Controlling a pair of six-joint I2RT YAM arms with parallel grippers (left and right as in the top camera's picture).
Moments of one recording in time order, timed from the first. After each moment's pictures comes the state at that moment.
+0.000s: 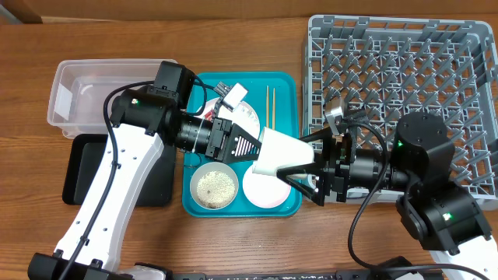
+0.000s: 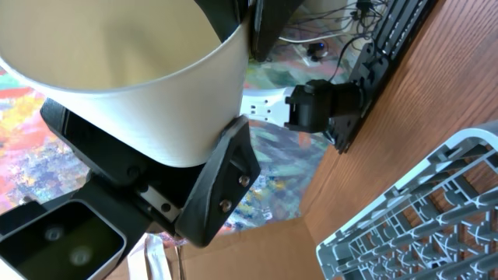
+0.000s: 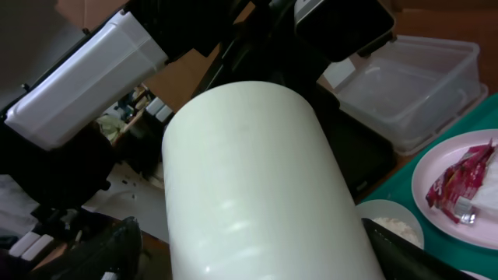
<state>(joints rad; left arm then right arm) -0.26 1.51 1.44 -1.31 1.42 0.09 0.38 0.94 1.04 -0.43 -0.98 0.39</state>
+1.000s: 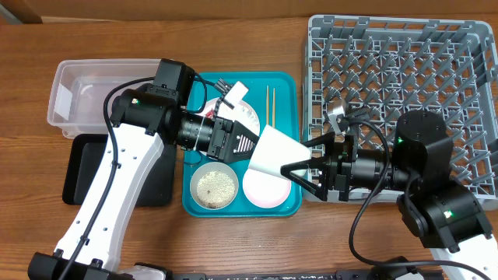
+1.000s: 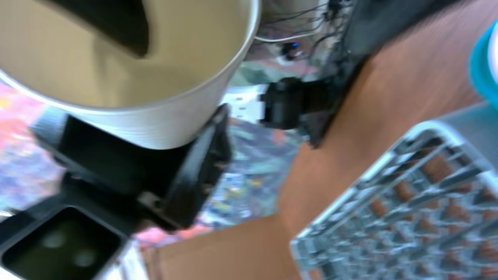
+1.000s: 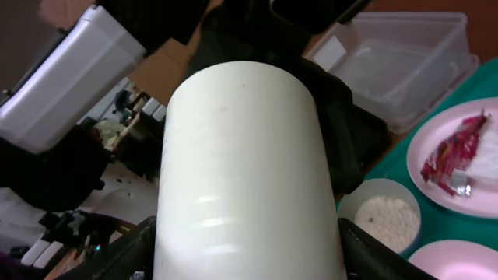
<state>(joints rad) -0.26 1.51 1.44 -1.26 1.34 0.09 0.35 0.94 1.04 -0.51 -0.99 0.38</state>
